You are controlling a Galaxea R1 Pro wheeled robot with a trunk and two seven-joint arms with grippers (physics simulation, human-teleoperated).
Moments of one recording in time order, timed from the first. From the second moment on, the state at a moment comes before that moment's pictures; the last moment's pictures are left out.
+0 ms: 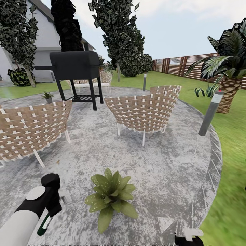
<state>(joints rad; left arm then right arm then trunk) -0.63 0.20 -0.02 -0.88 -1.46 0.71 -1.47 -0.44 -0.08 0.08 -0.05 -0.05 -0.35 -0.23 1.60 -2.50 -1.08</state>
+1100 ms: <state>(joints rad) -0.64 0.10 -0.02 -0.88 -1.47 0.71 -1.48 -0.44 -0.08 0.08 -0.05 -0.05 -0.35 -0.22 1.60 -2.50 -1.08</state>
